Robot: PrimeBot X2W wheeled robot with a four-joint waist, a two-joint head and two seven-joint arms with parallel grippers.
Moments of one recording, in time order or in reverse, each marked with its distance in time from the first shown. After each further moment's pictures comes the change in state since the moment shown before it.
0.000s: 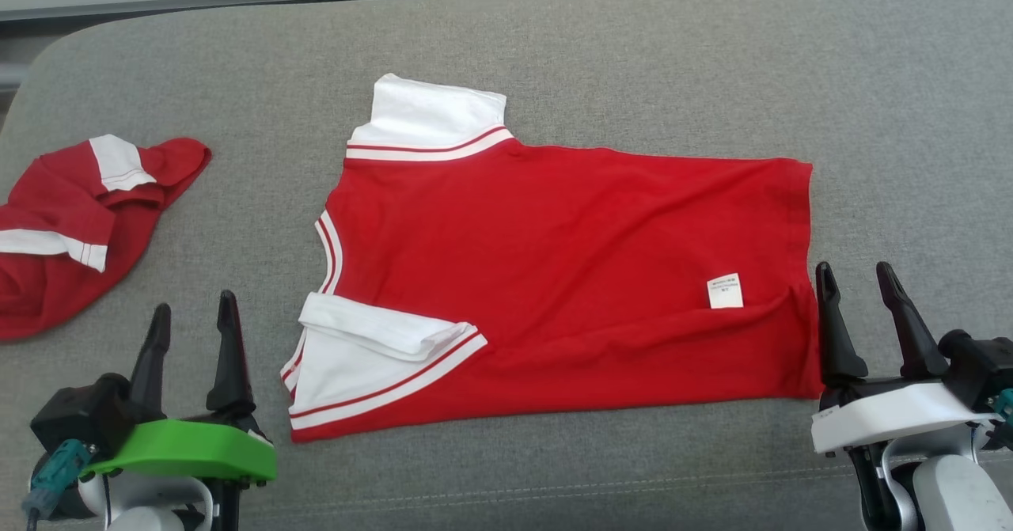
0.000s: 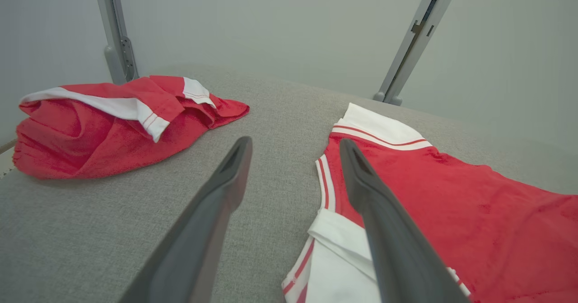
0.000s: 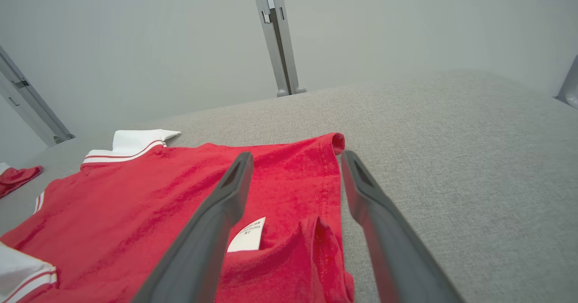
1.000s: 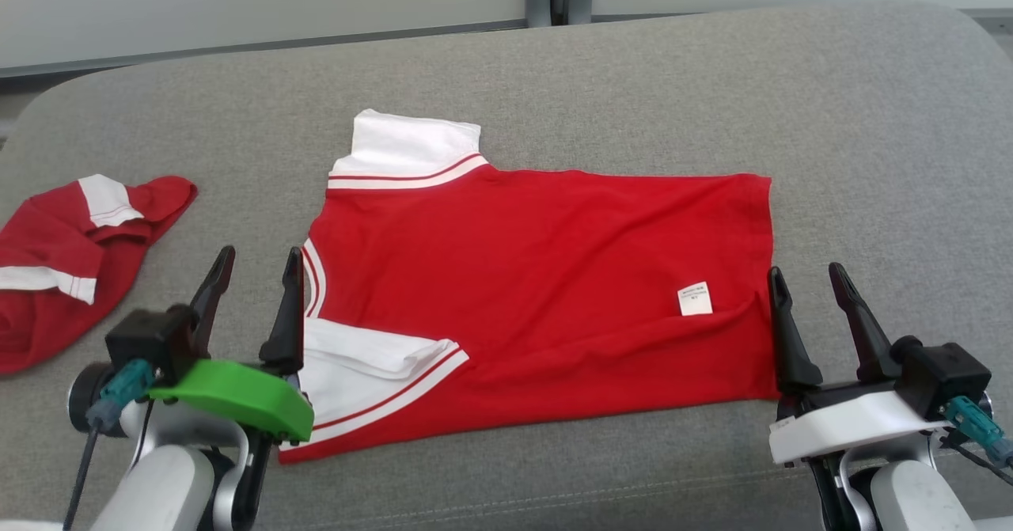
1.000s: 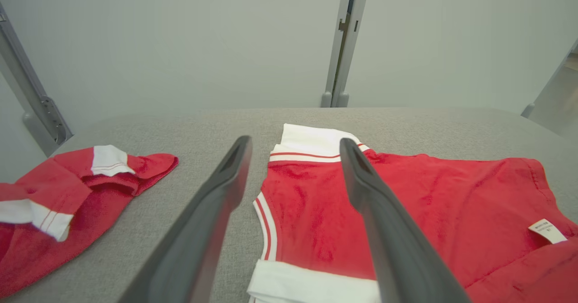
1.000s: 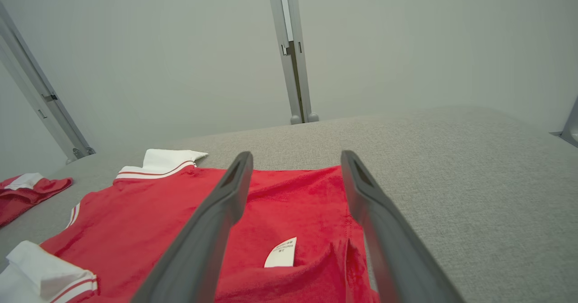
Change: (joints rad) left arm -0.142 0.037 -0.121 0.012 0.123 -0.027 0.071; right arm 0.016 0.053 0.064 -0.058 -0.091 0.000 -0.011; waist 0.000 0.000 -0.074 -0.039
